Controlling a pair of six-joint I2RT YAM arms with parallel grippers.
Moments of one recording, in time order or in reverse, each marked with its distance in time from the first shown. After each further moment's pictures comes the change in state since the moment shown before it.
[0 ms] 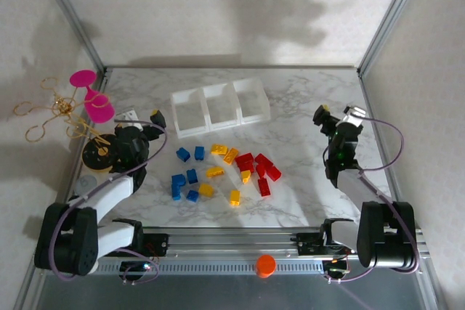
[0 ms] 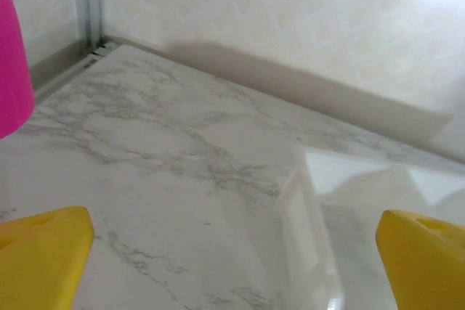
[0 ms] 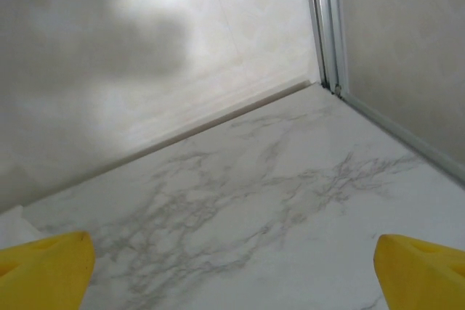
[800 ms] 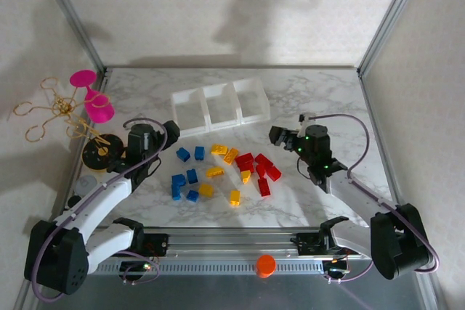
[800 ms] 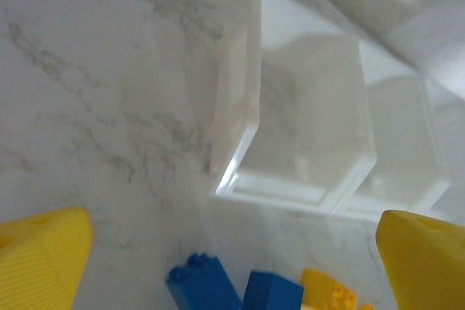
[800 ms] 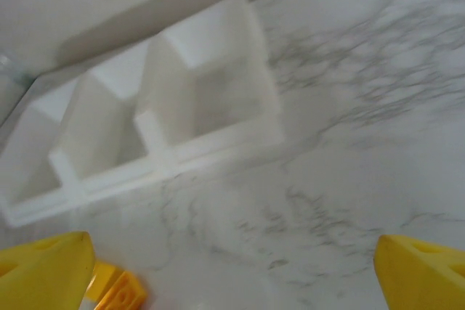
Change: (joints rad) left arm -0.141 -0.096 0.141 -0.629 0.105 -0.407; right arm 0.379 -0.036 0.026 -0.294 -0.270 0.079
